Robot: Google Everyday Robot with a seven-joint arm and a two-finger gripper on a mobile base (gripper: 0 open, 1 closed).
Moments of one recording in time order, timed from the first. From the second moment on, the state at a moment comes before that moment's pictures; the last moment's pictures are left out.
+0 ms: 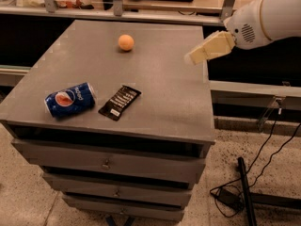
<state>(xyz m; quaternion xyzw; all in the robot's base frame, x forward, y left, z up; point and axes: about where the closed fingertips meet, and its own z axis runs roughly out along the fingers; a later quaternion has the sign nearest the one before) 0.588 -0.147 0.978 -0.39 0.80 0.13 0.43</state>
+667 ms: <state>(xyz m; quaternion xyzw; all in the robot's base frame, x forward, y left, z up) 0.626 -0.151 0.964 -0.38 0.76 0.10 0.51</state>
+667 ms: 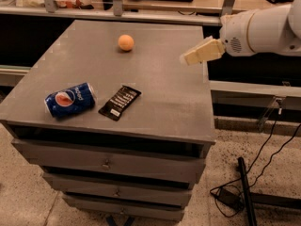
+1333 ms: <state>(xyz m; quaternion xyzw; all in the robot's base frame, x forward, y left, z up) 0.660 -0.103 0.938 -0.38 0.76 0.13 0.51</state>
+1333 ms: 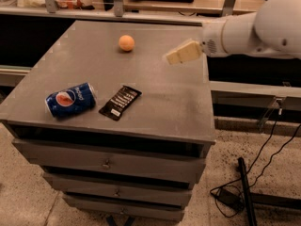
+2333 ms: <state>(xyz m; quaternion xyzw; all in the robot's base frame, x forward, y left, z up) 0.758 0.017 0.906 -0.43 0.72 0.20 0.52</state>
